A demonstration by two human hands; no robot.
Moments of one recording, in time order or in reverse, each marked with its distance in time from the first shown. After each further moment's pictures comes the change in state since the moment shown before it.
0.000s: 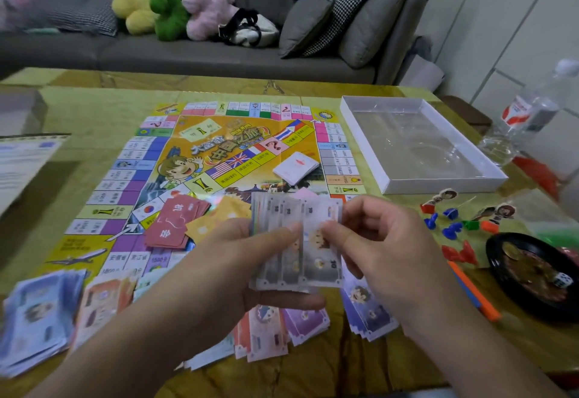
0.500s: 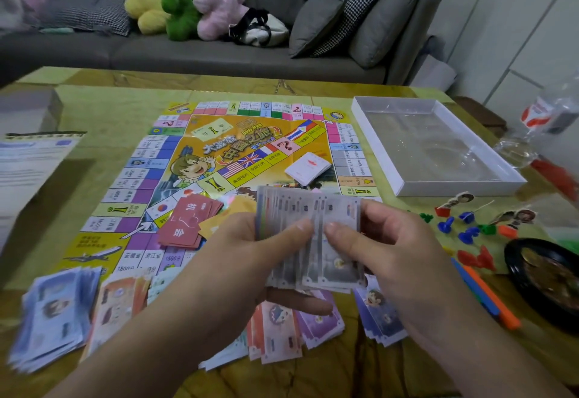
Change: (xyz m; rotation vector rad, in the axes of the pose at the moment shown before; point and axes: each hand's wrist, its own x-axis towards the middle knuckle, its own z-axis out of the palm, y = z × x) left_hand -0.001 0.002 -0.003 0.061 0.008 0.095; right_hand -0.001 -0.002 0.010 0.175 -0.114 0.097
